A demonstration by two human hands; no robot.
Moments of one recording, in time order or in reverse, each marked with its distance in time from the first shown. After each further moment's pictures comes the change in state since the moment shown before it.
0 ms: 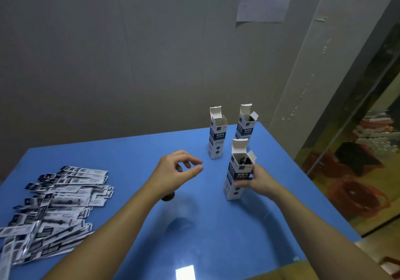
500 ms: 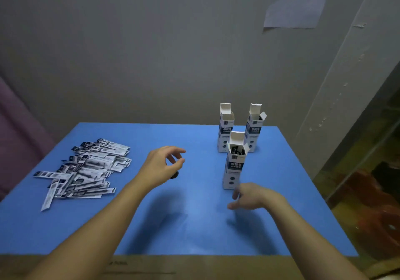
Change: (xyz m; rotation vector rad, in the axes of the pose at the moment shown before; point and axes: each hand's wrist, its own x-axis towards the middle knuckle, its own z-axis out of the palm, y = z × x) left_hand -0.065 0.022 0.020 0.327 0.260 -0.166; right_hand -0.066 -0.011 -0.004 -0.899 -0.454 0.003
